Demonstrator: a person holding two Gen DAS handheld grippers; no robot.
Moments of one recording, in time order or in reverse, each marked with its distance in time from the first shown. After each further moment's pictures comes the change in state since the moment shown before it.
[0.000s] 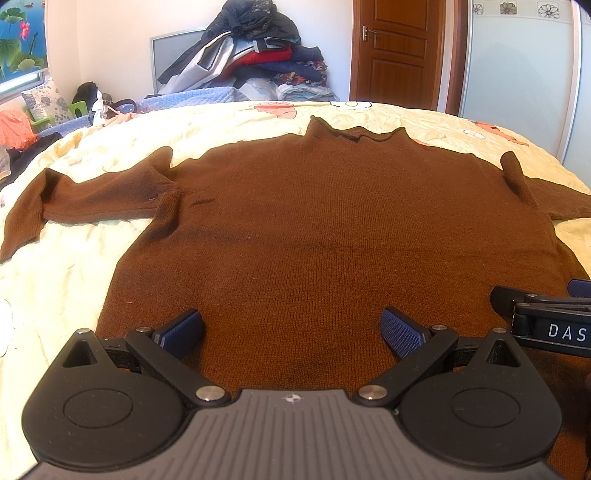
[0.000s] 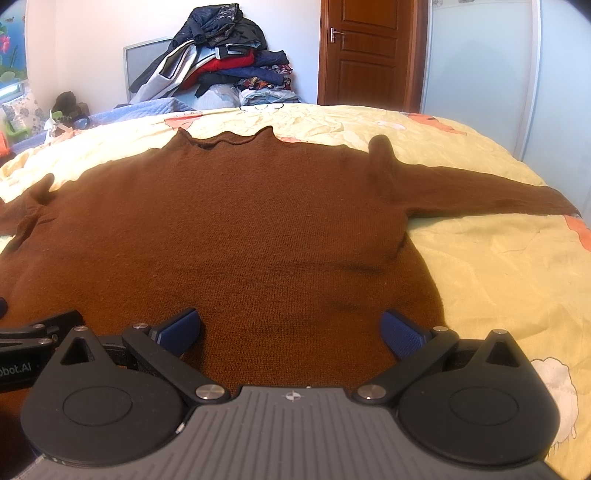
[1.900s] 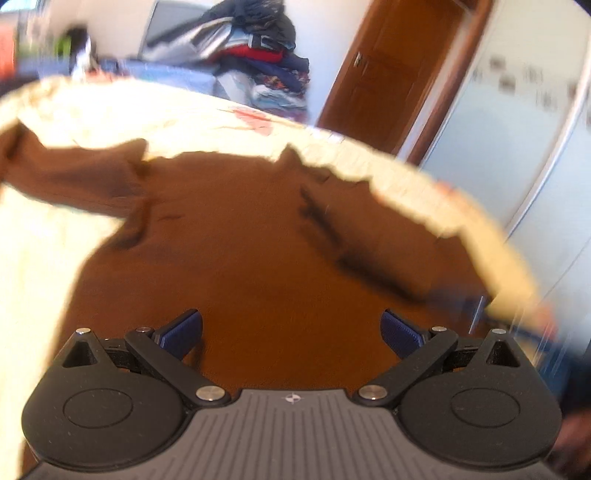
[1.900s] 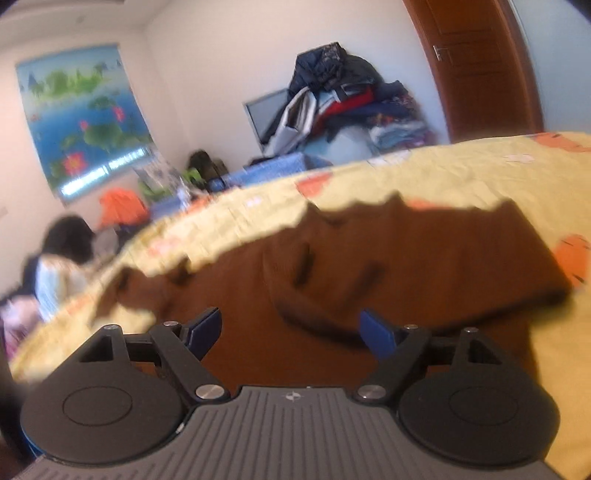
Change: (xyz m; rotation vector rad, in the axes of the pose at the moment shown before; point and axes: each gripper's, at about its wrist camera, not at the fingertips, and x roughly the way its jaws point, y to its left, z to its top) left arm -0.006 0.033 0.040 -0.279 -0.005 -0.294; right arm 0.011 -0.026 0.052 0.038 -0.123 0.537
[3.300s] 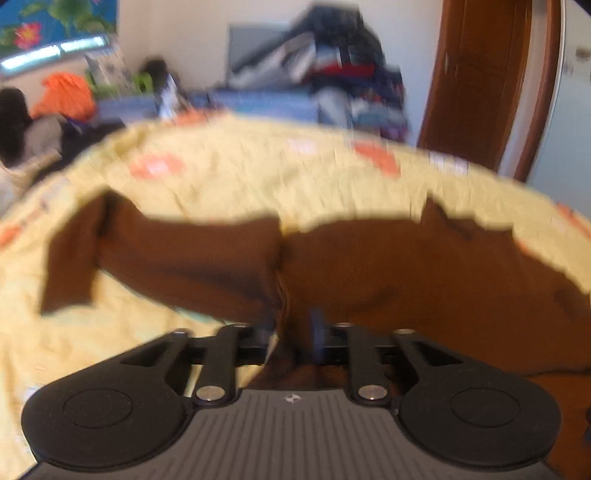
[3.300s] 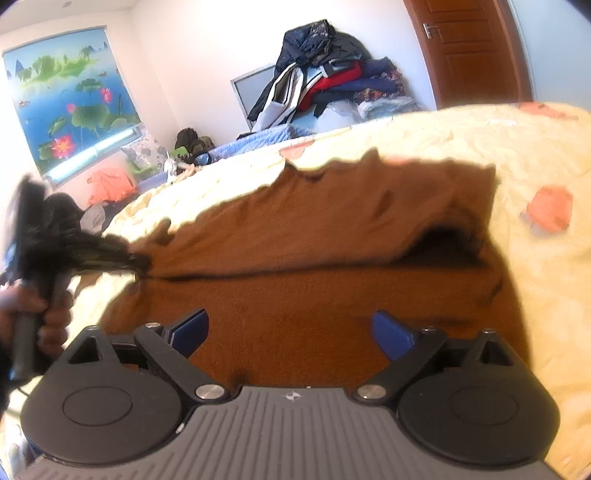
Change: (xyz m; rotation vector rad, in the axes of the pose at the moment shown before) left arm 0.010 0.039 0.064 0.065 -0.104 0.424; right arm -0.001 -0.019 -0.015 0.043 0.057 -0.010
